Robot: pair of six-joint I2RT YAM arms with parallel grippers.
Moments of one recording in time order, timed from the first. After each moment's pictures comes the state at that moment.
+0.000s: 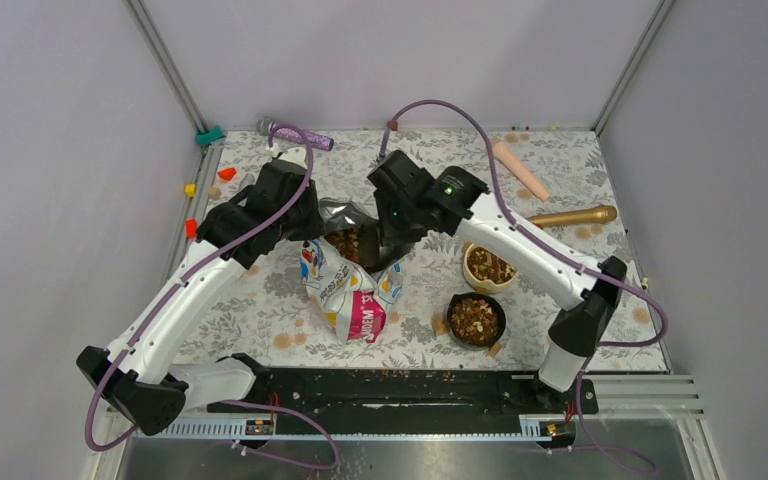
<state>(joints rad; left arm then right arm) -0.56 1.18 1.35 -0.91 -0.19 -0.52 0.93 1.73 1.88 -1.14 0.16 0.66</state>
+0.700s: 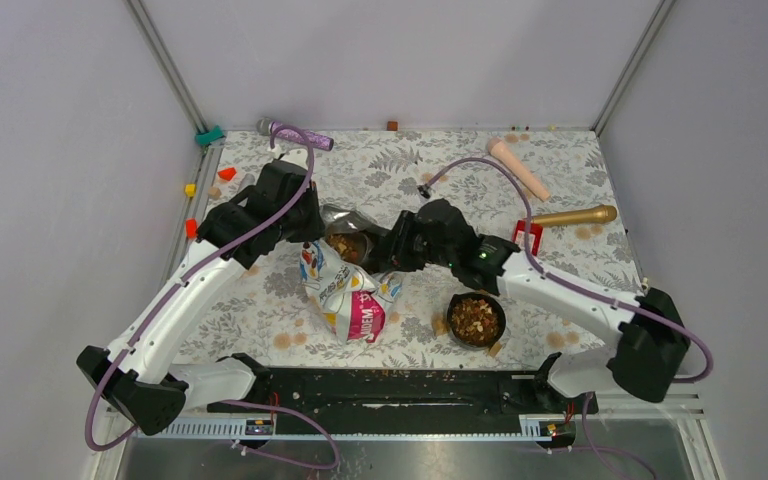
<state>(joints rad) -0.56 1.18 1.35 -0.93 -0.17 -0.52 0.88 1.40 1.07 -0.23 -0.05 1.03</state>
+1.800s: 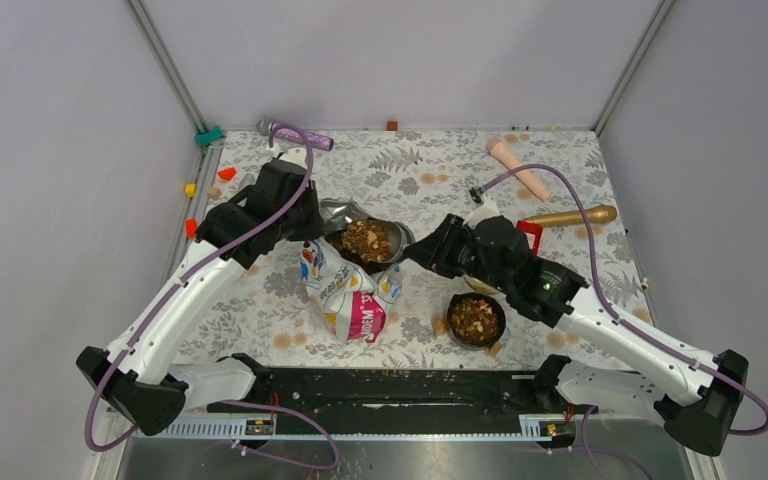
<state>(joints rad) -0.56 1.18 1.35 -0.92 -0.18 -0.52 0.88 1.00 0.90 -0.26 0.07 1.02</state>
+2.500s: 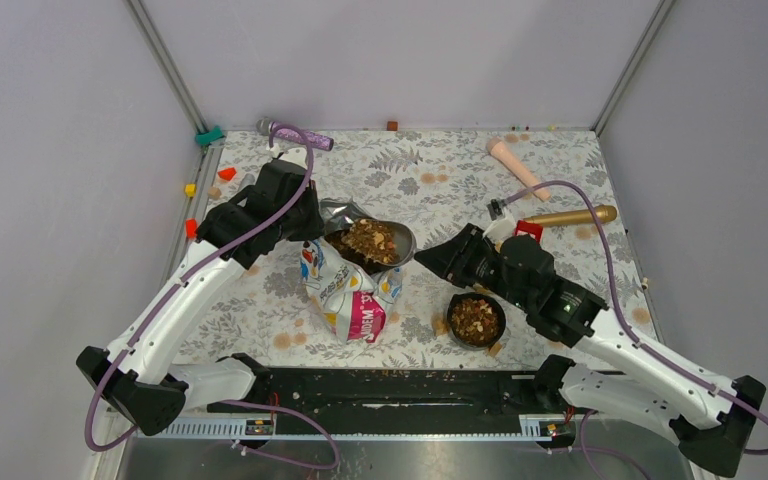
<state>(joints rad) -0.56 1.18 1.35 -0.92 -0.18 -0.52 0.88 0.85 0.82 -0.23 0.07 1.04</state>
